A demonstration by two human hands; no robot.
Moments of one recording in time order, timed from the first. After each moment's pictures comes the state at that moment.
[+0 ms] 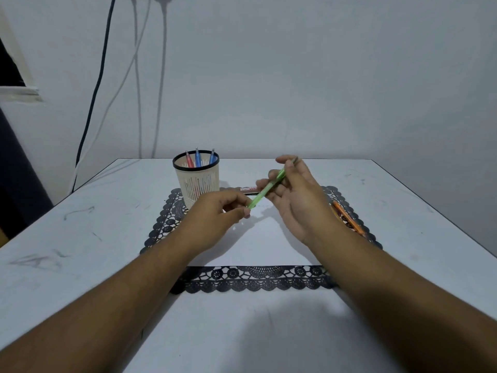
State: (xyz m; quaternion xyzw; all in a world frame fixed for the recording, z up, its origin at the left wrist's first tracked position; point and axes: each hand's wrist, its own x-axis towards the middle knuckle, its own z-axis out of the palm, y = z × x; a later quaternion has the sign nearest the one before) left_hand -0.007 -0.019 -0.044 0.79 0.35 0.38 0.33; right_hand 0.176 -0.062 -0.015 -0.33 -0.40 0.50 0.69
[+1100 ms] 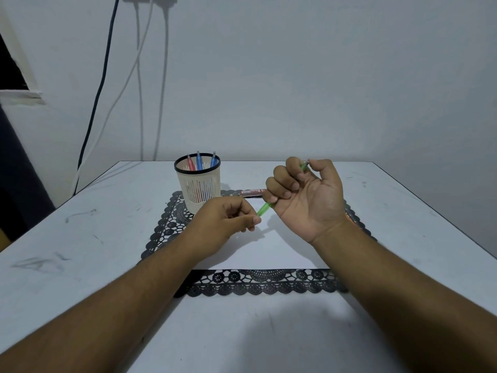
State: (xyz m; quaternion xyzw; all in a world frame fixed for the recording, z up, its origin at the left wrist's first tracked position) left_hand -0.002 -0.024 -0.046 0.77 0.29 0.38 0.43; right_hand 0.185 -0.071 -0.003 -0.12 -0.36 0.65 0.66
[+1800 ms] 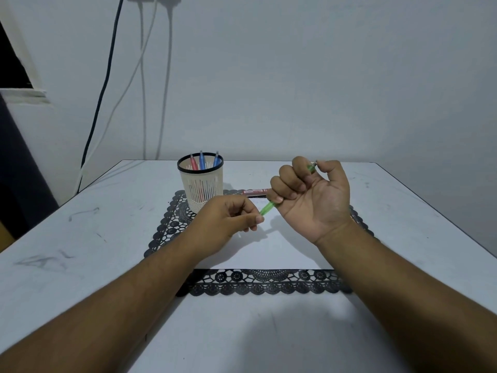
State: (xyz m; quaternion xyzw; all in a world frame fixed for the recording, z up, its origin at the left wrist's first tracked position) left_hand -0.002 -0.024 -0.044 0.76 0.29 0.38 0.45; right_hand 0.188 -0.071 -0.006 -0.10 -0.37 0.65 0.65
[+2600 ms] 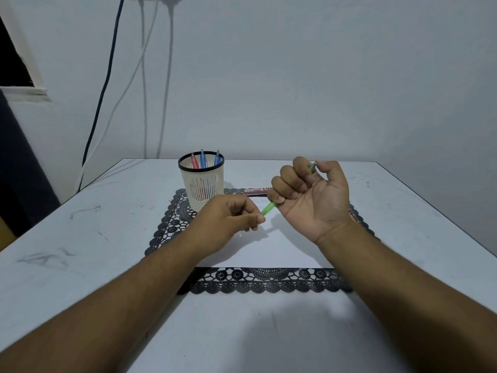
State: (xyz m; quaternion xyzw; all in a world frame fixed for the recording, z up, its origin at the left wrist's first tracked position) left_hand -0.002 -0.024 -0.045 0.76 0.29 0.37 0.45; right_hand 0.190 -0.067 -0.010 -0.11 -0.36 0.65 0.66
